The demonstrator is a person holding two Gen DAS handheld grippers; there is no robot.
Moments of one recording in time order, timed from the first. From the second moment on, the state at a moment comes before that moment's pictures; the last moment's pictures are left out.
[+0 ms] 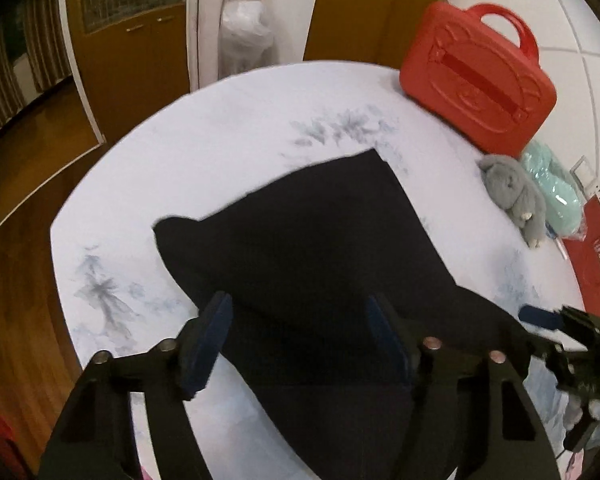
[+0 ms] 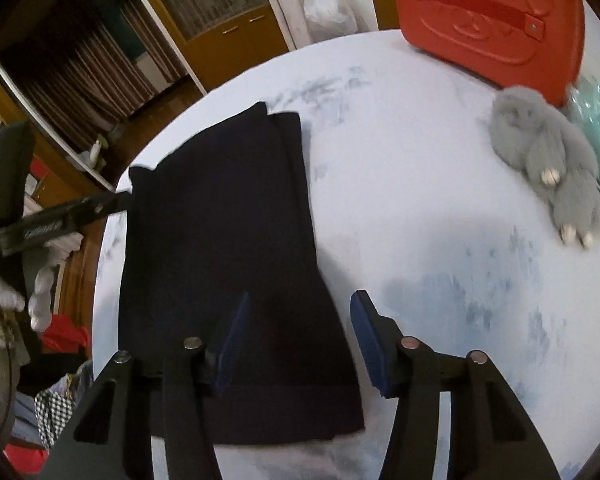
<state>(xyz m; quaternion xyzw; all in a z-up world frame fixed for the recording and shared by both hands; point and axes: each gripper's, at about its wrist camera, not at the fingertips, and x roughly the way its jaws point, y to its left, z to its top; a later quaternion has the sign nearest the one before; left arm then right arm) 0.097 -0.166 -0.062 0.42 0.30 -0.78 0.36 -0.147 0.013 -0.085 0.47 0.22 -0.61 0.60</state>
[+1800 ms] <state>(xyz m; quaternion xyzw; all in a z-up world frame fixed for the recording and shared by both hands) 0.147 0.090 -0.053 0.42 0.27 -0.80 0.33 -0.105 0.145 -0.064 0.39 0.21 -0.57 0.69</state>
